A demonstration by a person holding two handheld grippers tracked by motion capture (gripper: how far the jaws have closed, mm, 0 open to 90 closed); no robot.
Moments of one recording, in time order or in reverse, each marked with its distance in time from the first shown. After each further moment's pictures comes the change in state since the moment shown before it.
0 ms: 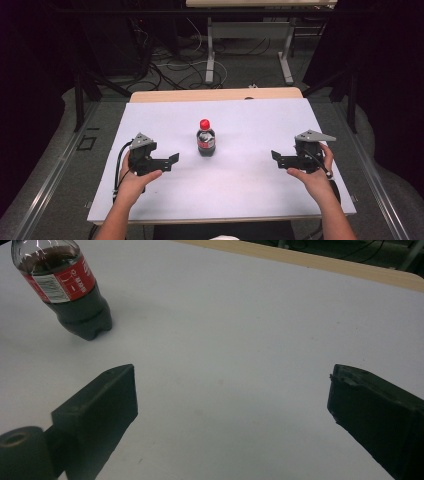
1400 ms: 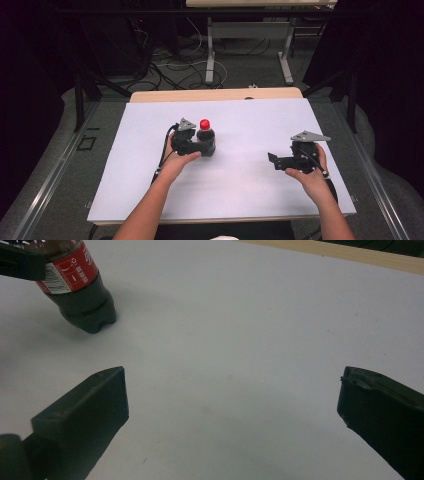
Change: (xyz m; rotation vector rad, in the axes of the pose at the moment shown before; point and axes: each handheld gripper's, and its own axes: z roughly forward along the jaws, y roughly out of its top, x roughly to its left) left arm -0.036 0.037 0.116 0.022 -0.053 0.088; right arm 0.001 -0.005 0.013 0.019 0.032 0.014
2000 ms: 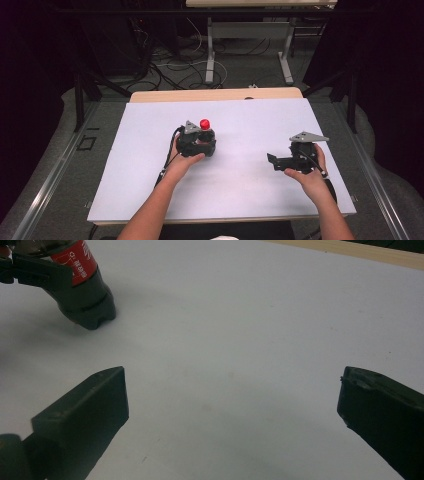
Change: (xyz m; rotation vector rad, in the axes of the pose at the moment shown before) left arm -0.003 -0.008 0.013 0.003 0.035 0.044; right arm 0.000 -0.002 0.003 0.013 -0.002 -0.002
